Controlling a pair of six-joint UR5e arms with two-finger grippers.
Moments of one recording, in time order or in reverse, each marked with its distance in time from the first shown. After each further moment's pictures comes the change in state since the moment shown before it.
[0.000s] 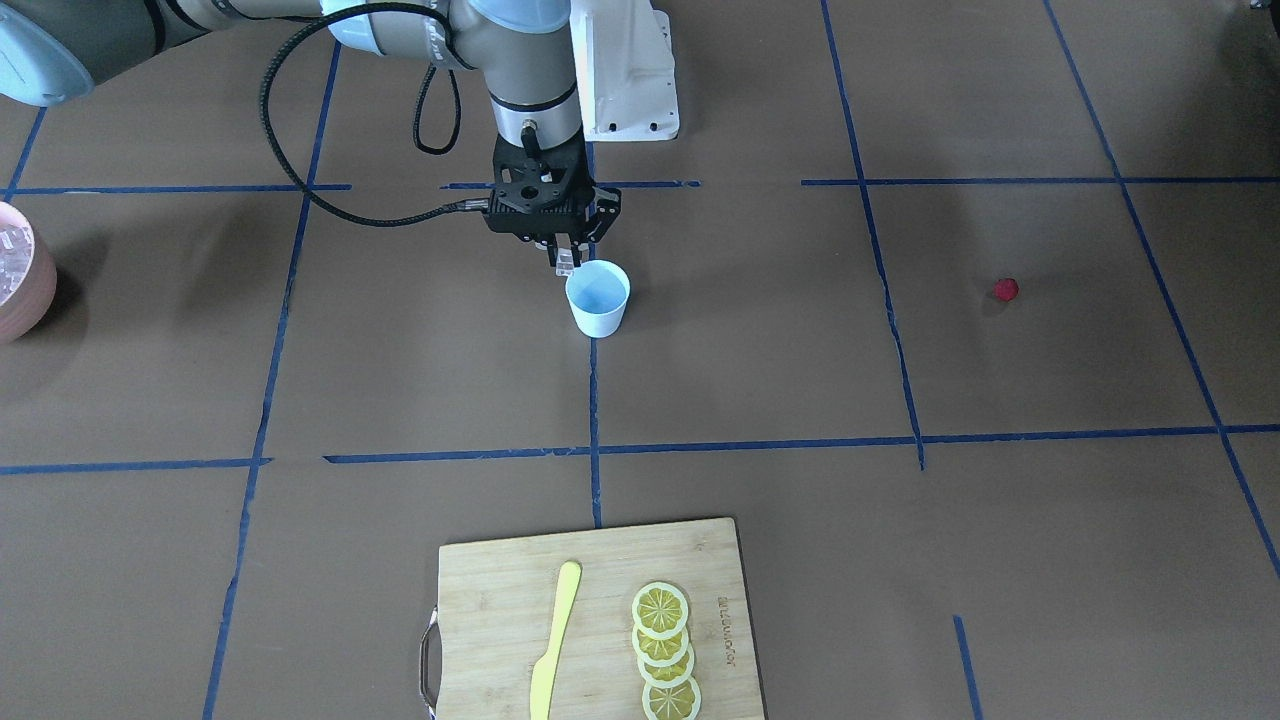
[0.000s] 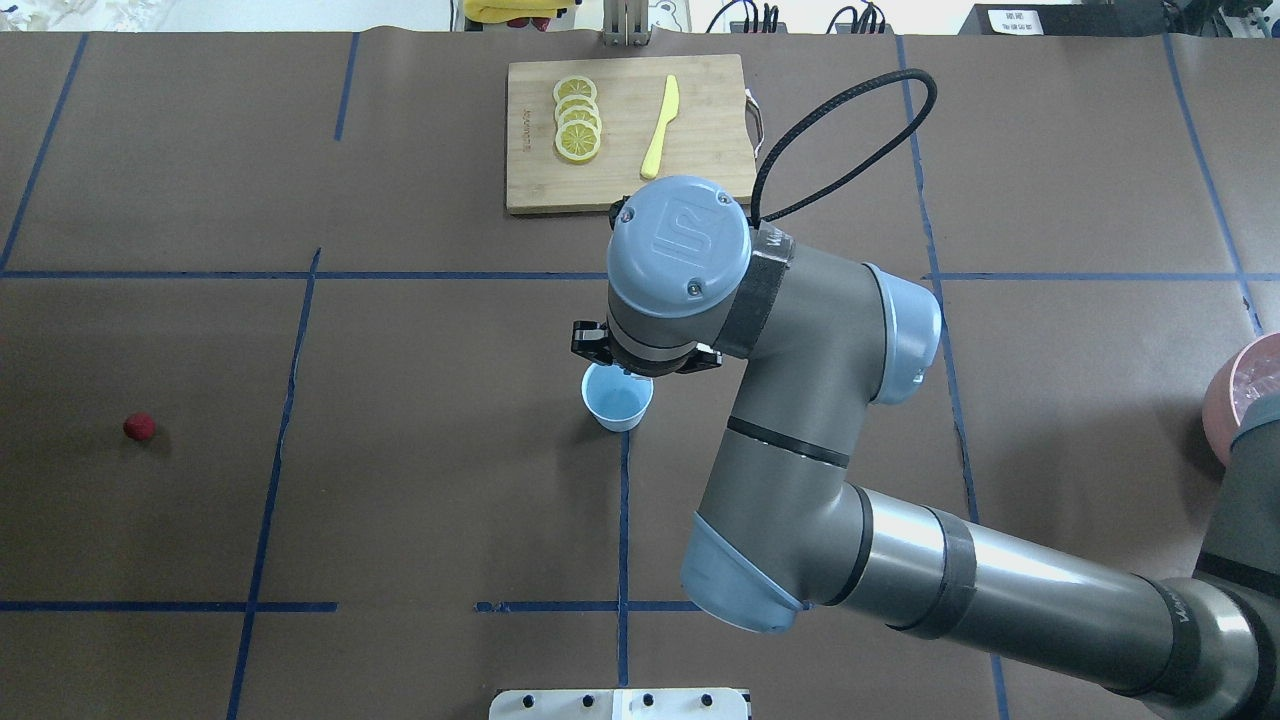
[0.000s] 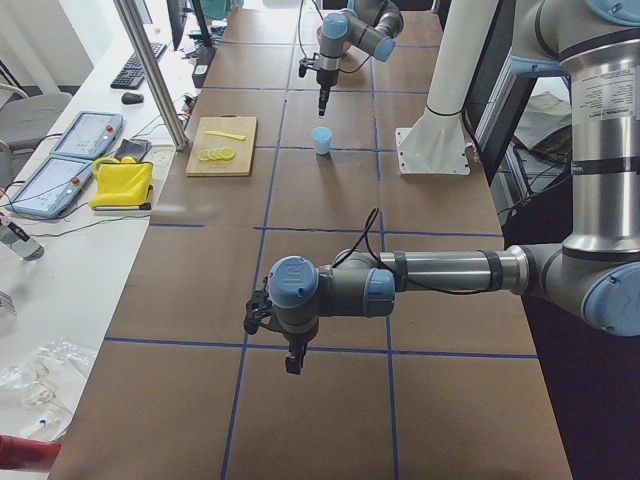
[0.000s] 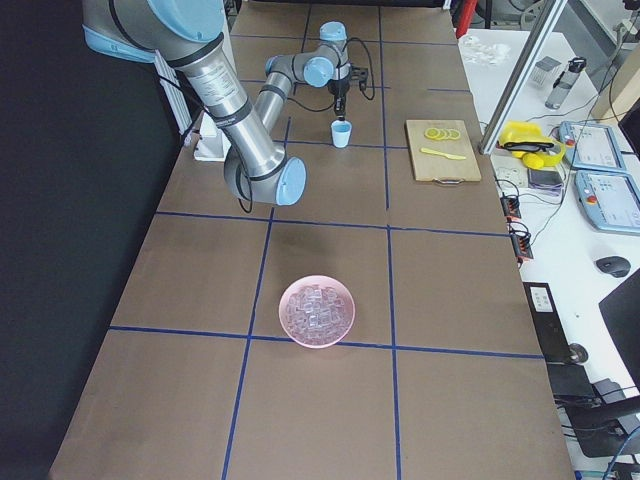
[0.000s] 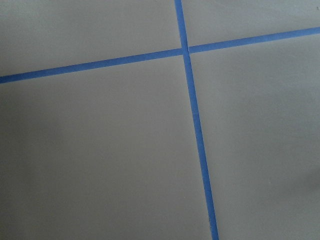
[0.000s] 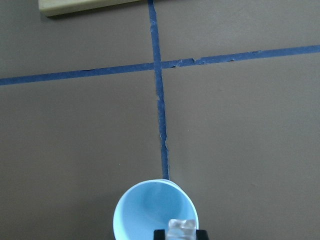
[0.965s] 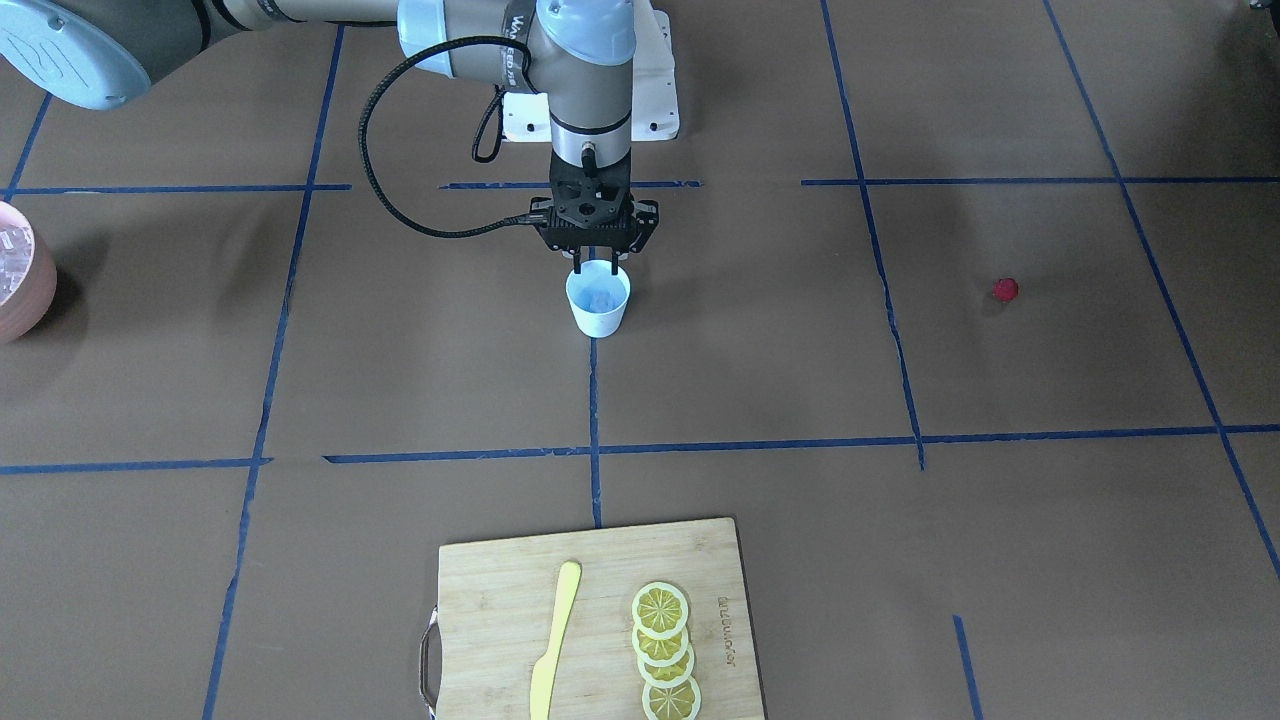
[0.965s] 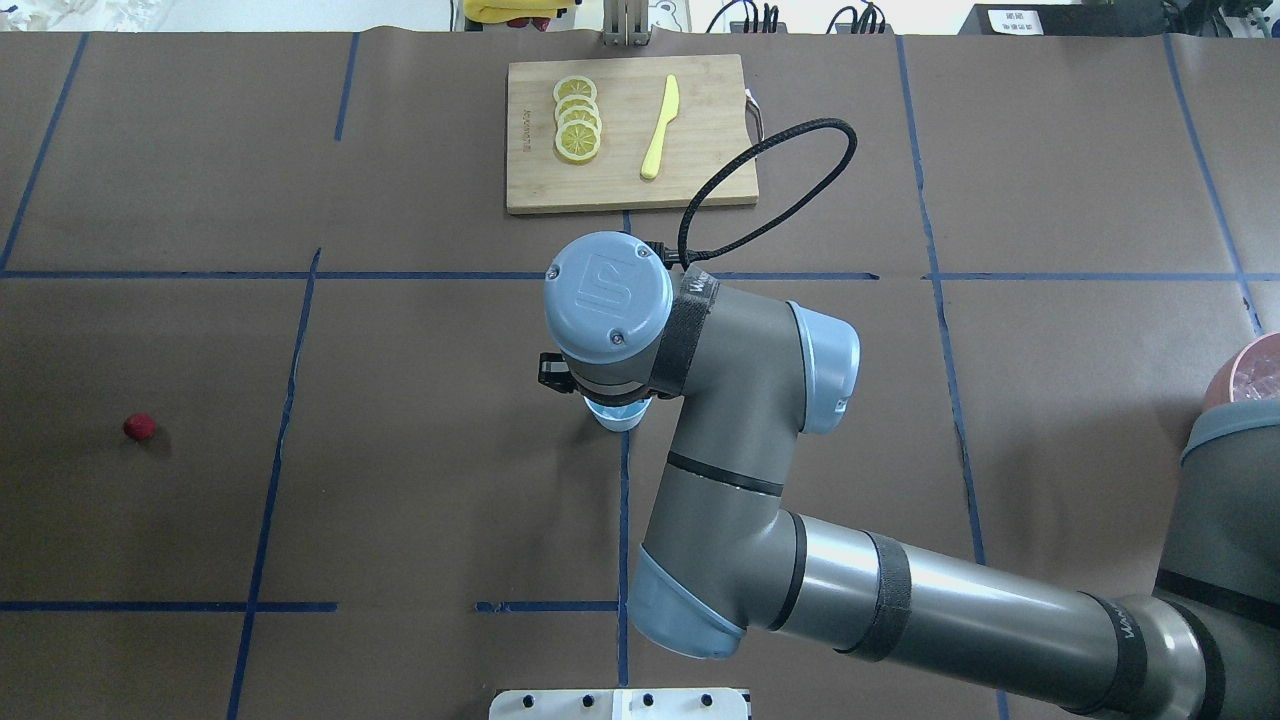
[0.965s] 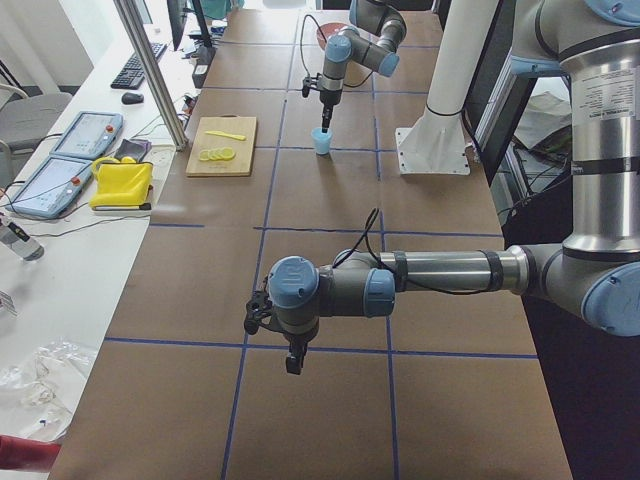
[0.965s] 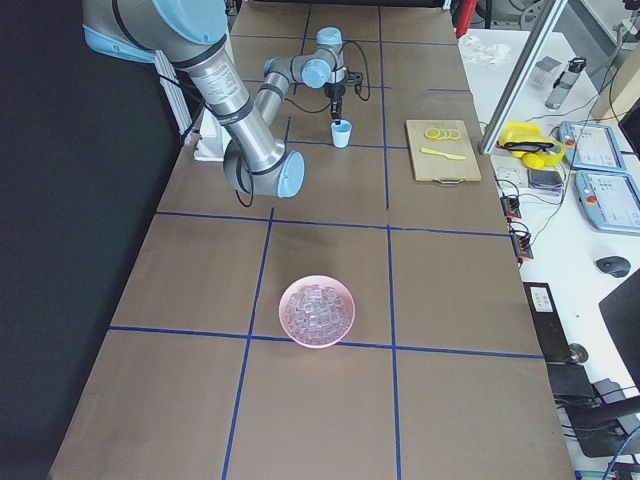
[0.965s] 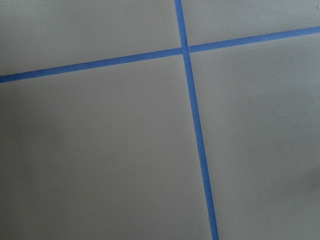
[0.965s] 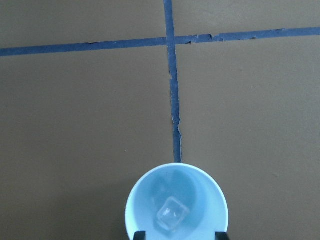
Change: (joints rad) left arm 0.000 0.000 0.000 0.000 0.000 0.000; right arm -0.054 0.037 -0.081 0.007 -0.047 0.003
